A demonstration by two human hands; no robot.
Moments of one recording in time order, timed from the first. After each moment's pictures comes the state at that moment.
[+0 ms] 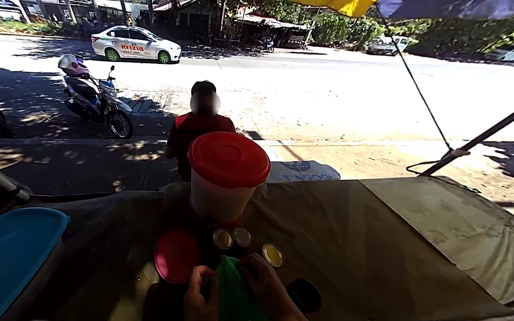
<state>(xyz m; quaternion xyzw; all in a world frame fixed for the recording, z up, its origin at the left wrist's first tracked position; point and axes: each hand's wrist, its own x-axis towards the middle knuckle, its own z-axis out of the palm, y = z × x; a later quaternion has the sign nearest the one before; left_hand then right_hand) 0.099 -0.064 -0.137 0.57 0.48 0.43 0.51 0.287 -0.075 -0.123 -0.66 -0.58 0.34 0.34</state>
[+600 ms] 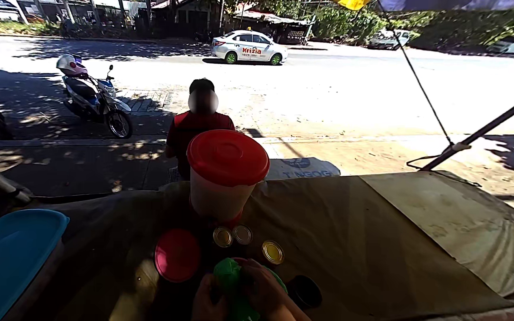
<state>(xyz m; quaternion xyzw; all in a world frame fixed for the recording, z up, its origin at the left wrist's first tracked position) 0.098 -0.071 -0.140 0.51 0.47 0.33 0.64 0.292 -0.084 -0.124 -0.64 -0.64 0.34 0.24</state>
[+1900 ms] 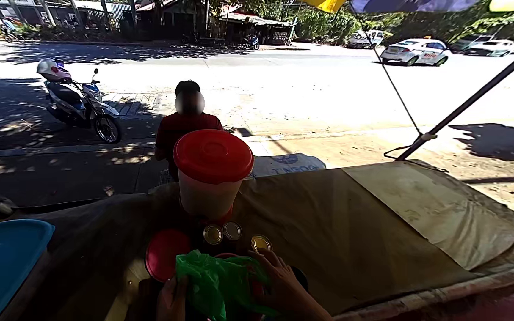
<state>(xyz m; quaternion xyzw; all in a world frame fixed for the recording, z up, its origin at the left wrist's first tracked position) 0.061 -0.059 -0.141 0.60 0.49 0.40 0.48 0.354 -0.119 -0.136 -0.70 -0.63 0.28 0.17</state>
